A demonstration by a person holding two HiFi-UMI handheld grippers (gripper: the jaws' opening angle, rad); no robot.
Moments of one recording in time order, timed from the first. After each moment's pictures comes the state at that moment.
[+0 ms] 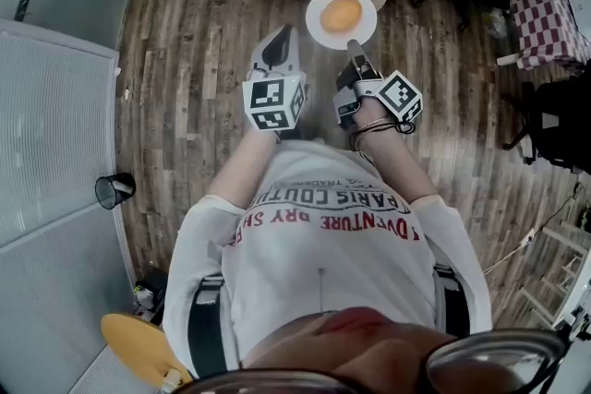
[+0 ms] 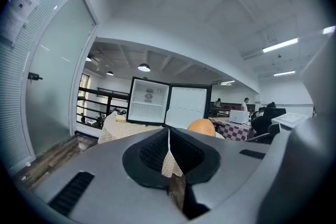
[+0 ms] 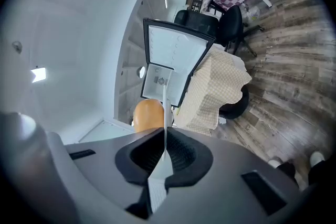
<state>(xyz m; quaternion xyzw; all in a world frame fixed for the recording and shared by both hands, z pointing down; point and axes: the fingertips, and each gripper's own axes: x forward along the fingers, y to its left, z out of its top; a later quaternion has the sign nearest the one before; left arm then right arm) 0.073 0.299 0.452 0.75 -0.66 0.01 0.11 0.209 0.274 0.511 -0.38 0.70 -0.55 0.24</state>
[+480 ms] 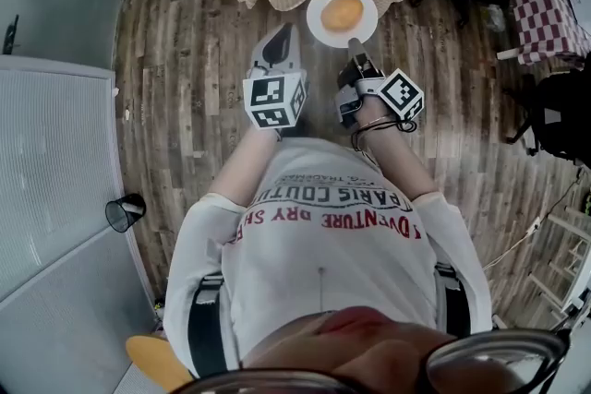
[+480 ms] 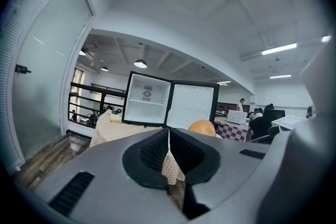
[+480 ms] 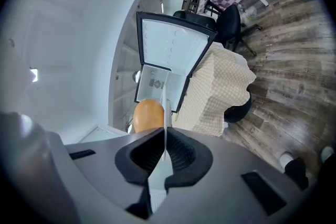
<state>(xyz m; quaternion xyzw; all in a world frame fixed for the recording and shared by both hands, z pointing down) 0.025 0.212 0.462 0.77 -0.63 0.01 0.12 0.166 0.199 0.524 -0.41 0.68 -0.55 0.25</state>
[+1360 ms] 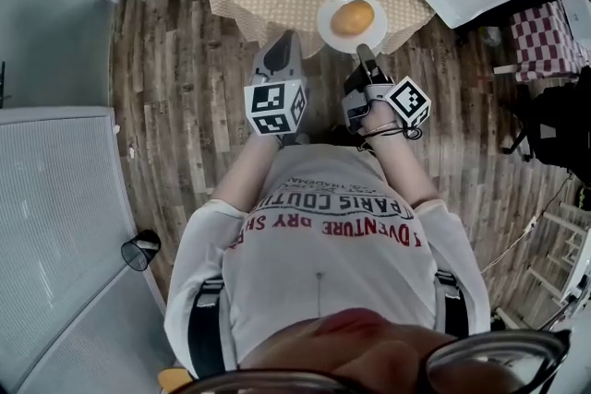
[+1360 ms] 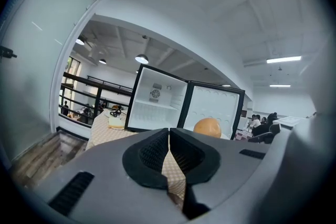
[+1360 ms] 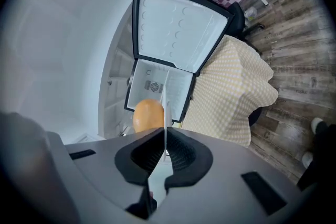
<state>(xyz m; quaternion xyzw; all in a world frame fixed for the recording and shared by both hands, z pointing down) -0.099 0.037 0.461 0.78 -0.60 -0.01 0.15 0.065 0.033 0.508 -0.46 0.65 -0.55 0.27</state>
